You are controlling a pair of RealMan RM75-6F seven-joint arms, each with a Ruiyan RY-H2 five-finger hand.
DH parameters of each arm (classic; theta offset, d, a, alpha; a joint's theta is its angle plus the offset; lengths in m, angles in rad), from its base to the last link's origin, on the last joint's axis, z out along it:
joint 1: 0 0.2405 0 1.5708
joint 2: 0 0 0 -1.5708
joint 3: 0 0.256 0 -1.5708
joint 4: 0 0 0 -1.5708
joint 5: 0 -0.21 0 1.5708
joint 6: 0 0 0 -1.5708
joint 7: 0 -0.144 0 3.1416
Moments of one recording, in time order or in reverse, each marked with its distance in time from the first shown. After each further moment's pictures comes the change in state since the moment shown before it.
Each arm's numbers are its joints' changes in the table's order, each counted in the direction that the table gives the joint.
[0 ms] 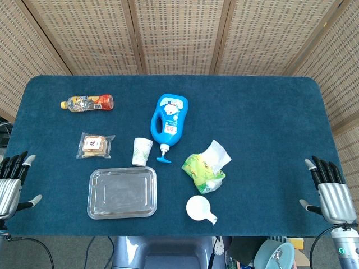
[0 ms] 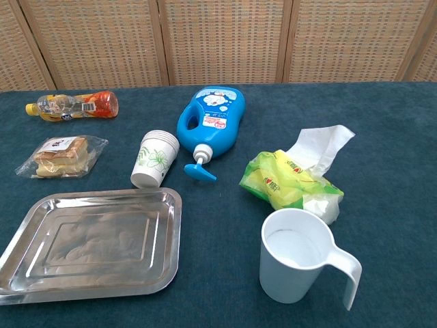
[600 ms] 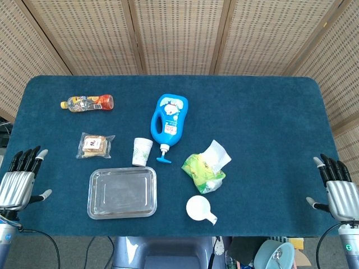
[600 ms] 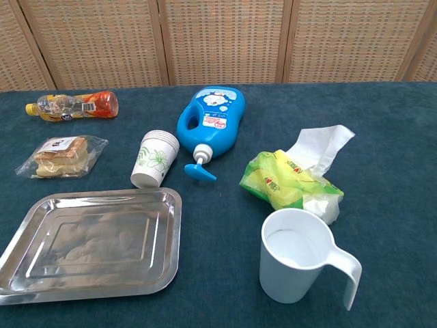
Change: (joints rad) left arm -0.055 -0.002 -0.030 -0.081 0.059 -0.067 -0.104; right arm 0.007 -0.006 0.011 0.063 -0.026 -0.024 -0.067
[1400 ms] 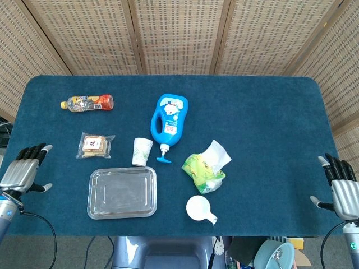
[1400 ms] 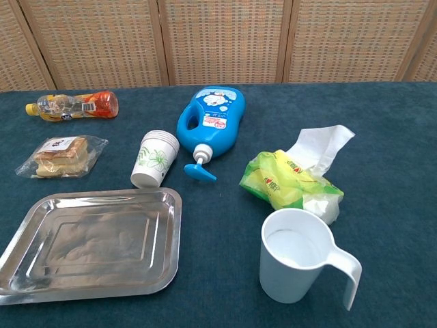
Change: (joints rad) left arm -0.221 -0.165 -0.053 -0.079 0.420 -0.407 -0.039; right arm 0.007 0.009 0.005 0.069 -0.011 -0.020 -0.073
